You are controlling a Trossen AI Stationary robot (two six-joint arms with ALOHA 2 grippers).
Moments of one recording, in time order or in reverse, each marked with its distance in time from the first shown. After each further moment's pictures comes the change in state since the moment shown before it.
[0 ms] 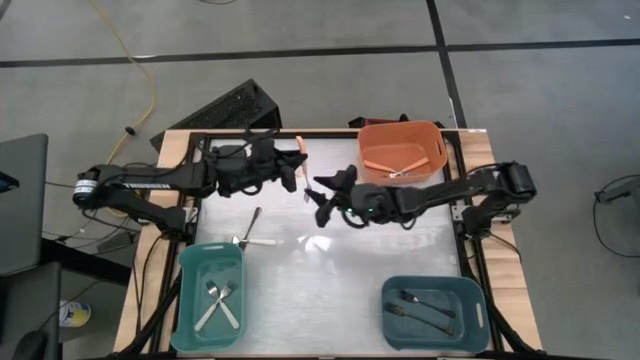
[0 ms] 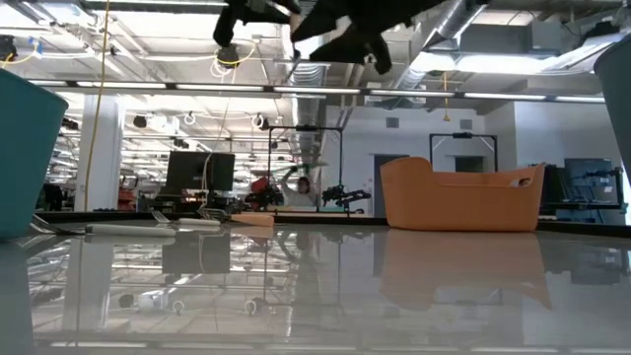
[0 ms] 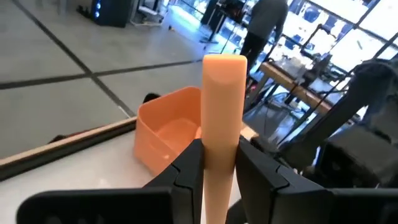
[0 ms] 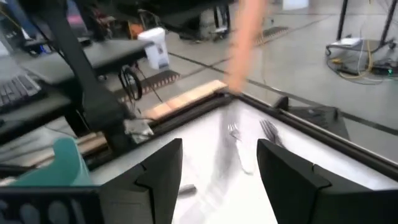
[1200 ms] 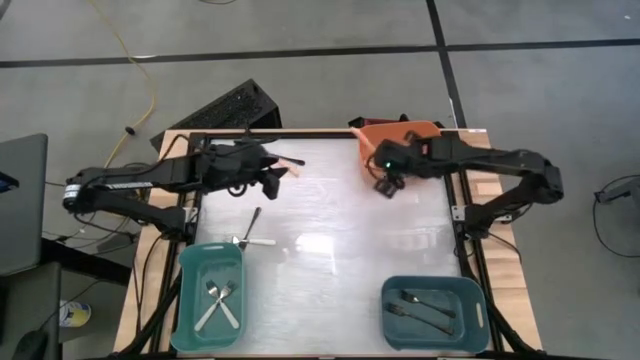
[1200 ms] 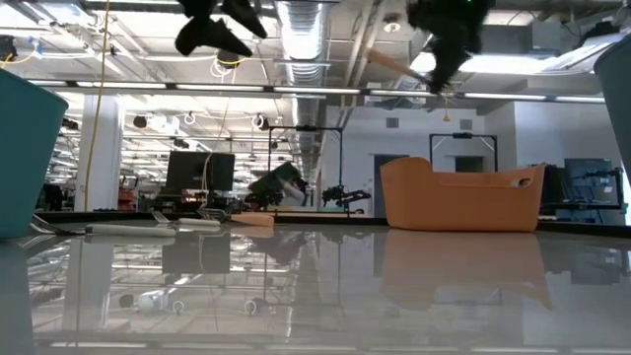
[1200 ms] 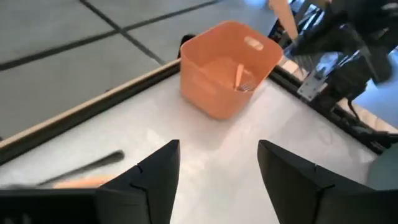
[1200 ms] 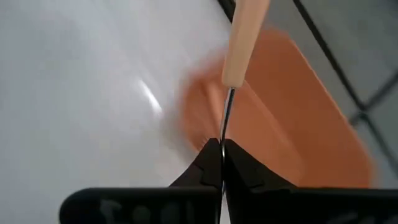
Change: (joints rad) left arm 0.035 -0.119 0.002 -0.433 0.066 0.023; right arm -0.261 -0.234 0.263 -1.424 -0.114 -0.089
